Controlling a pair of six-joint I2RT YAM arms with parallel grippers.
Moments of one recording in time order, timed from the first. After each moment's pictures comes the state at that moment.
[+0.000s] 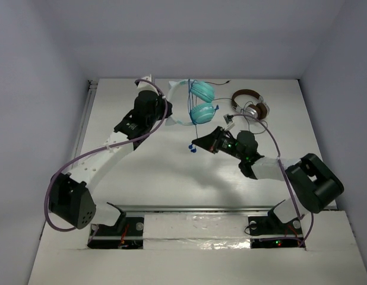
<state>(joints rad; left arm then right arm) -0.52 1.35 1.17 -0.16 -0.20 -0.62 0.57 1.48 0.54 0.93 -0.46 1.07</state>
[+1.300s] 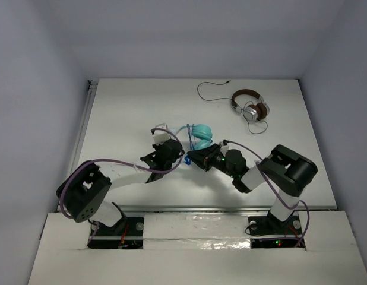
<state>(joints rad) -0.83 1.44 0.64 0.15 -0.64 -0.81 0.73 1.76 0.39 1.26 -0.14 1.76</state>
